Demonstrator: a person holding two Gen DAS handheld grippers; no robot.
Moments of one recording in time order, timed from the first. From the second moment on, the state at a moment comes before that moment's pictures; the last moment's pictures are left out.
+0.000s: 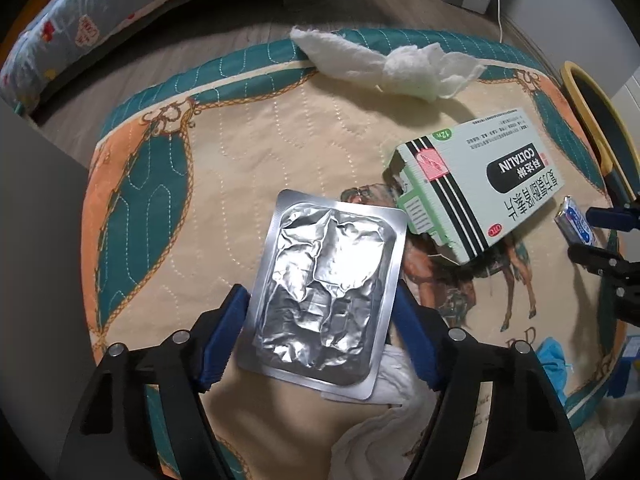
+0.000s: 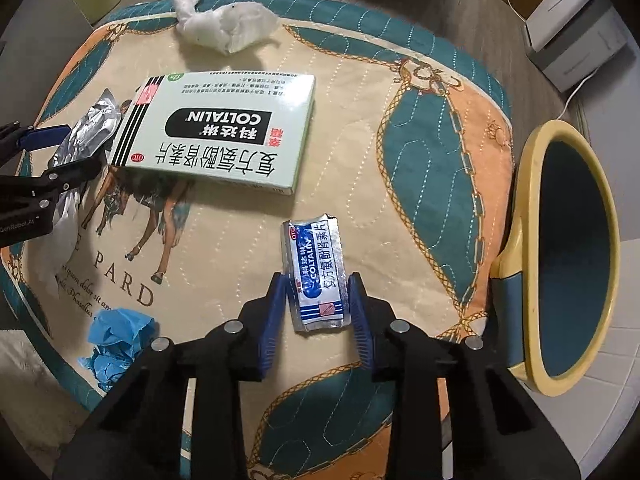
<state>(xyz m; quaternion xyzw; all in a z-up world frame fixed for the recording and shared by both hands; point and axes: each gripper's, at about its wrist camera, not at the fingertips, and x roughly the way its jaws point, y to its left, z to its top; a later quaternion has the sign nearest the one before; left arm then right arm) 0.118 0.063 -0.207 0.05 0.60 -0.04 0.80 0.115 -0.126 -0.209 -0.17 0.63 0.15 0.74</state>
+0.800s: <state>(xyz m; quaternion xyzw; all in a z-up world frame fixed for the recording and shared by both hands) 0.129 0.039 -0.110 0.02 0.47 -0.06 0.88 0.159 -0.204 -0.100 -0.04 0.55 0.13 0.82</state>
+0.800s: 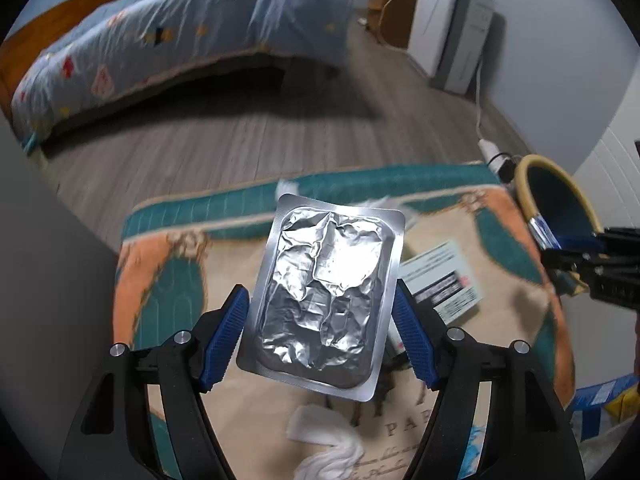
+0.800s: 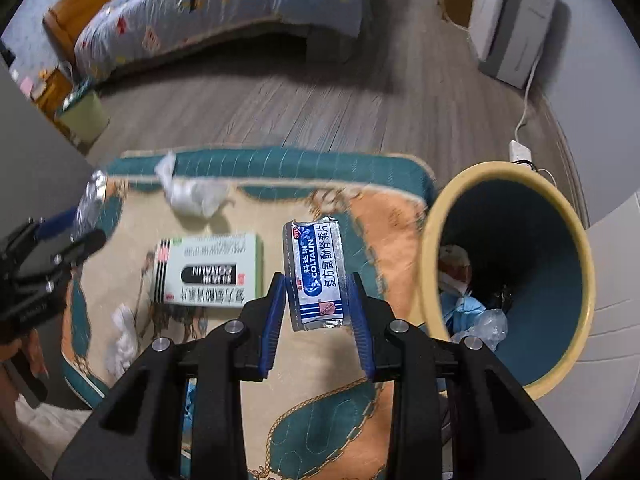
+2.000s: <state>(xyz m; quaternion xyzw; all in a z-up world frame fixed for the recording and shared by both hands) 0.117 -0.149 -0.085 0.08 0.42 -0.23 0.87 0.156 -0.447 -0.089 0.07 0.50 -0.04 0.86</state>
